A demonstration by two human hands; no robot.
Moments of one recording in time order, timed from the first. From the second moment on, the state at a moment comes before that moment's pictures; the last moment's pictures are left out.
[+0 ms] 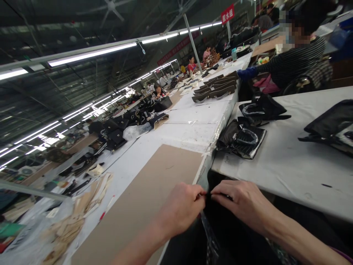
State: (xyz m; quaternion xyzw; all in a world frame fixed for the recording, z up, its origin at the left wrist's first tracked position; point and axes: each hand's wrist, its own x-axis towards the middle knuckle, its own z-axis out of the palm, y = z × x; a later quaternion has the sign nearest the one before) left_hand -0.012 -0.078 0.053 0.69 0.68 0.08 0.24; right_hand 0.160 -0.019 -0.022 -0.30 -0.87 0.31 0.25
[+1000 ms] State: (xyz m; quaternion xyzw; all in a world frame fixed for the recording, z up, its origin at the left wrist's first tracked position) left_hand -0.016 -0.079 0.022 0.54 0.67 0.24 0.46; right_hand 0.189 -0.043 -0.045 -0.29 -0.88 0.17 0.34
